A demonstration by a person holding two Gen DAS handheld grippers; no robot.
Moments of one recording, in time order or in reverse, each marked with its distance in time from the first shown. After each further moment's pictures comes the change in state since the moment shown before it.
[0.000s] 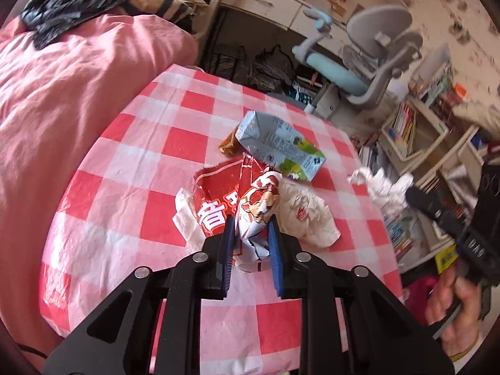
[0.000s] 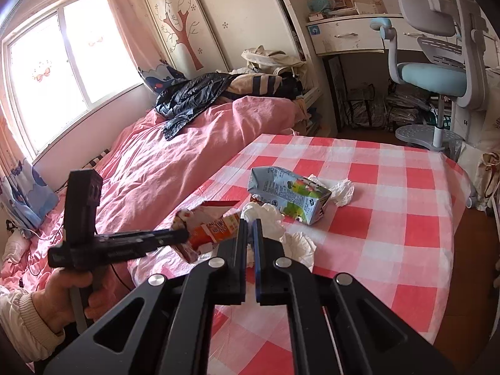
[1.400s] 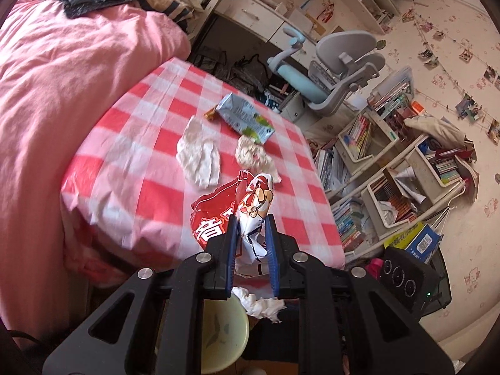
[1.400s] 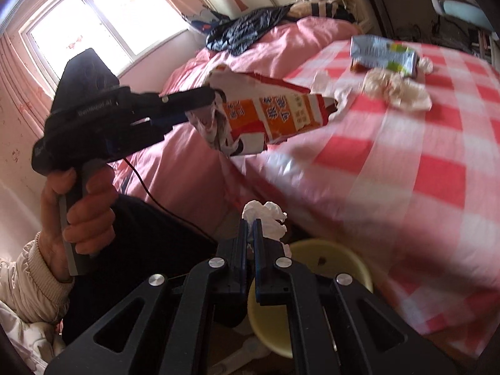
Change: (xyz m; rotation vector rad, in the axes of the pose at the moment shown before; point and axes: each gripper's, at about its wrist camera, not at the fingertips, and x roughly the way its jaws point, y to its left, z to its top) left arm -0.125 0.010 -0.105 -0.077 -0.013 -0.164; right arm -0.012 0.113 -0.152 0.037 0.270 0.230
